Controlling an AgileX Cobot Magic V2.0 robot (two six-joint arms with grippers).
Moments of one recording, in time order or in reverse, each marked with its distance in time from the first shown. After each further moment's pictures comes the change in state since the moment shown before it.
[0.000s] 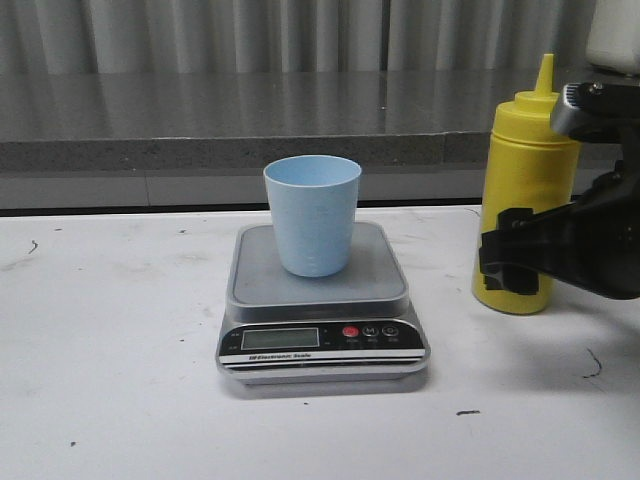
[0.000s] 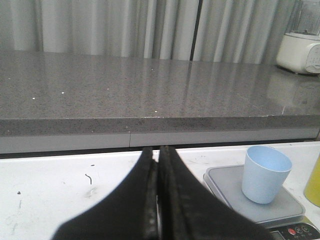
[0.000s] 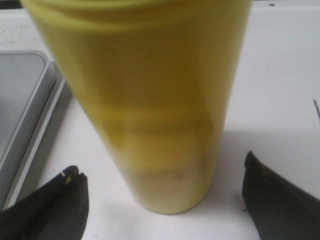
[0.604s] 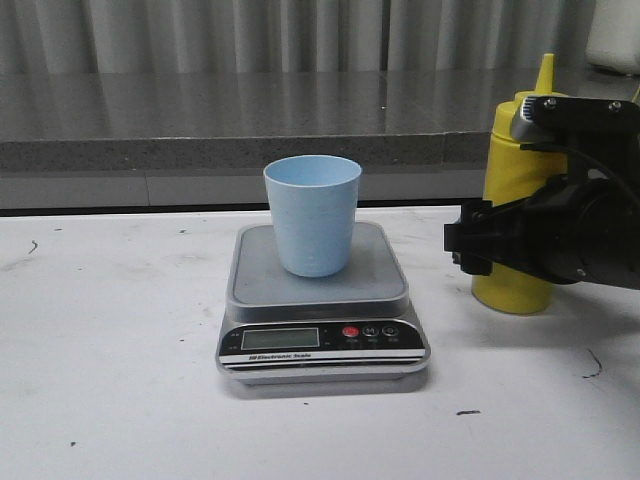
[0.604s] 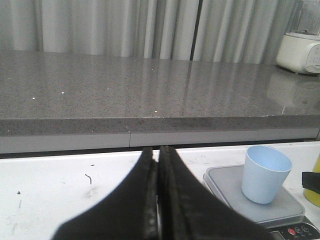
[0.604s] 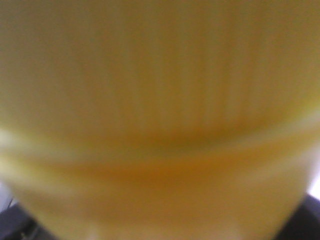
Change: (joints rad) left arm 0.000 0.000 0.000 0.000 0.000 0.000; right arm 0.000 0.220 -0.113 -0.022 -0.253 0.033
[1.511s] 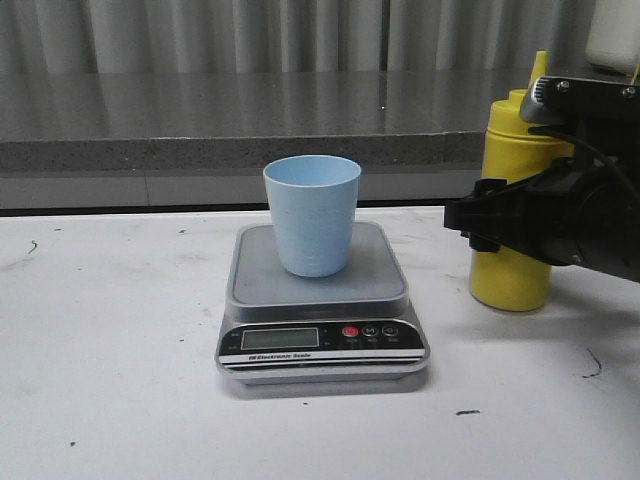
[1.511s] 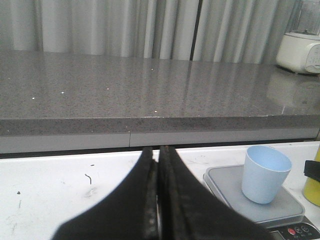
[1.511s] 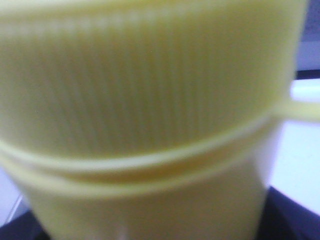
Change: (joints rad) left arm 0.000 0.000 0.000 0.000 0.000 0.000; right arm 0.000 0.012 -0.001 -0.002 -0.116 0.042
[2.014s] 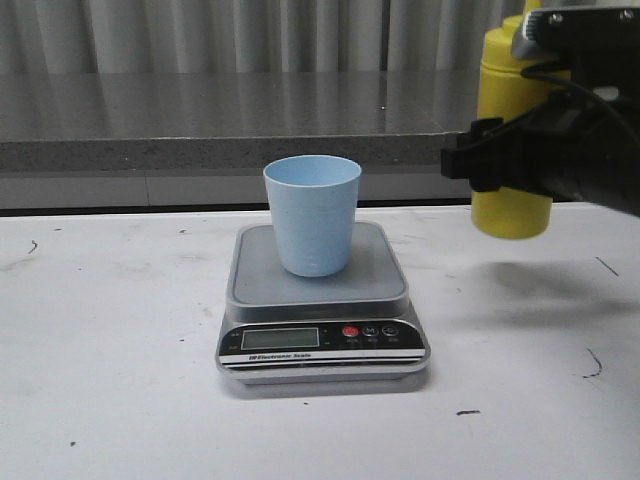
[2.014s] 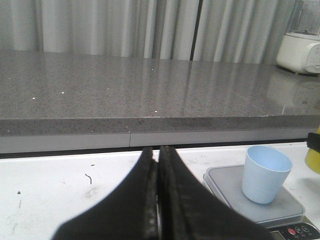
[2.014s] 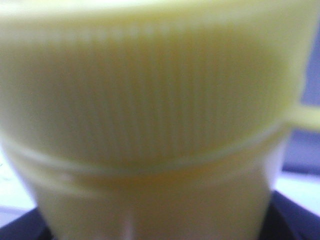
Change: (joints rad) left arm 0.000 0.000 0.000 0.000 0.000 0.000; right arm 0.000 -0.120 -0.072 0.000 0.003 -0.304
